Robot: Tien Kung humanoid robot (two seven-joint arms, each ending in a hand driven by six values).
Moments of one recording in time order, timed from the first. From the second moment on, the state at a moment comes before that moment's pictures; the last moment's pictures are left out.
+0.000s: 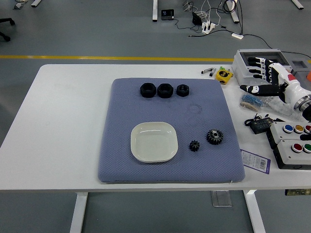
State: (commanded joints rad) left arm -0.14 0.03 -1.08 -0.18 0.61 0.19 0.08; right arm 0.68 -0.48 0.95 1.09 -1.16 0.04 0.00
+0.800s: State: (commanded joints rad) left arm -0.14 0.03 -1.08 -0.18 0.61 0.19 0.08; right arm 0.88 -0.53 0.57 1.23 -1.65 0.26 -0.11
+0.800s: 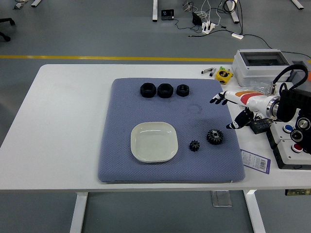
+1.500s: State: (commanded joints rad) left arm -0.14 0.03 -1.09 -0.18 0.61 0.19 0.08; right arm 0.94 -0.43 0.39 1.09 -1.67 0.26 -0.13
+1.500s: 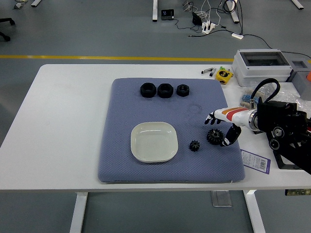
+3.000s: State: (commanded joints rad) left arm -0.13 0.03 -1.09 -0.18 0.62 0.19 0.08; right arm 0.92 -0.40 0.33 0.99 -1.71 0.13 -0.06
